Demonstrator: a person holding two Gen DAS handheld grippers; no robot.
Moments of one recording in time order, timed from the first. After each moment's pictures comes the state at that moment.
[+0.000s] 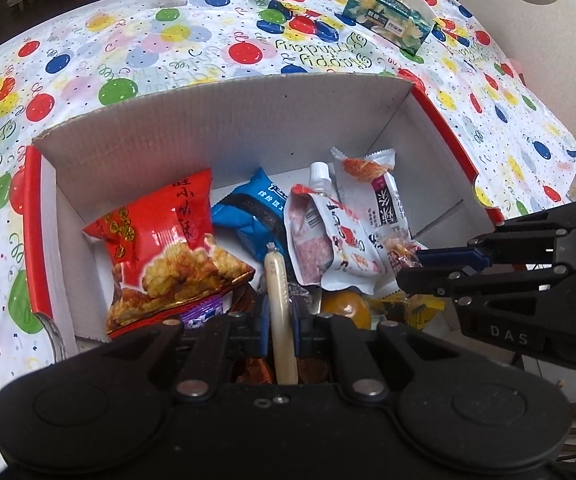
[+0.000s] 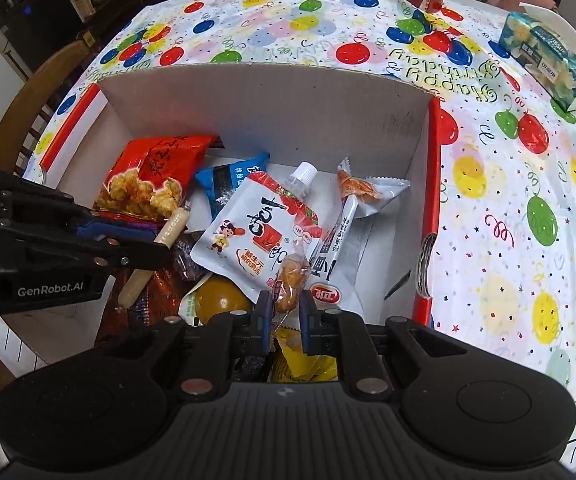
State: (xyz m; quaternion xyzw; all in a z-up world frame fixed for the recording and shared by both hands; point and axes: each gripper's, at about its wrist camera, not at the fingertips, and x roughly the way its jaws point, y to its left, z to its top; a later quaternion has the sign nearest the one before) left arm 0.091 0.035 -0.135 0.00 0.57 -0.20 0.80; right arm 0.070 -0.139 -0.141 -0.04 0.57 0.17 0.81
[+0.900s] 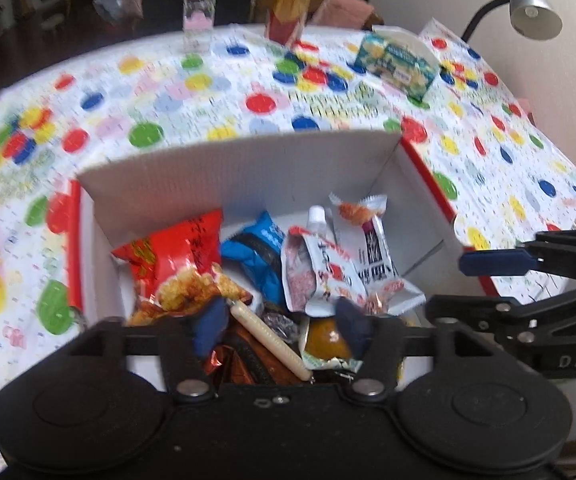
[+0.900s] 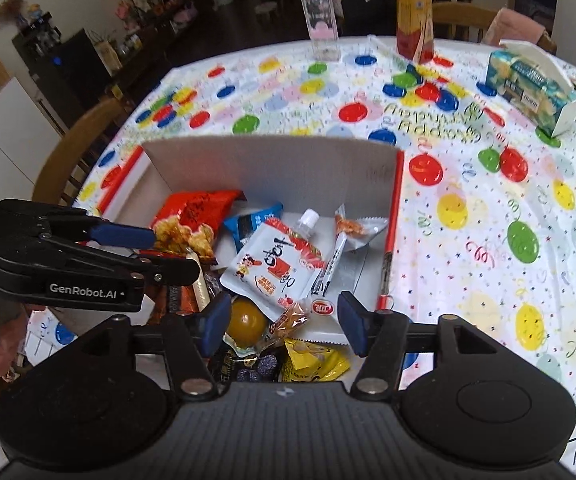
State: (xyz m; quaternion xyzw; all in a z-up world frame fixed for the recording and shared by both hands) left arm 0.066 0.027 -0.094 0.00 0.51 -0.15 0.85; right arm 0.040 -0.178 -0.090 0.01 0.49 0.21 0.85
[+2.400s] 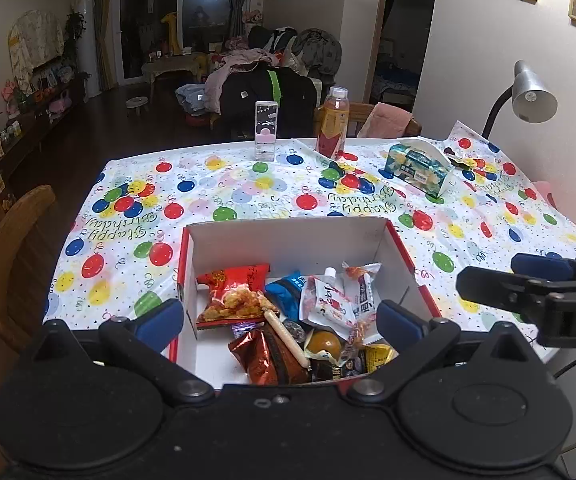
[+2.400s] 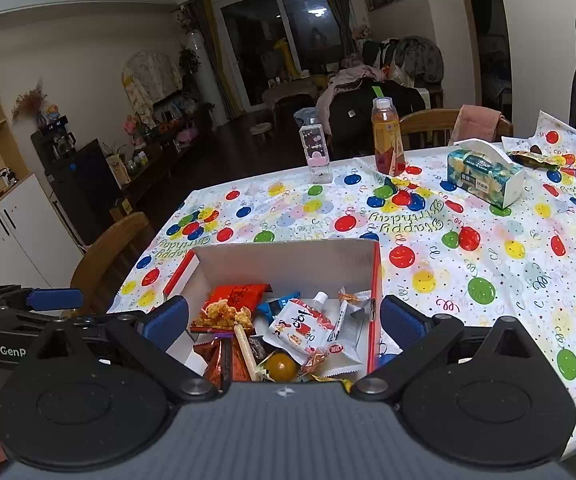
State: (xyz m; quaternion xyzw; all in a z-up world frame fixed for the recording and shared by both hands) left arm -0.062 0.025 -0.001 -0.01 0.37 -0.04 0.93; right arm -0.060 -0.206 -0.018 0.07 0.33 0.19 0.92
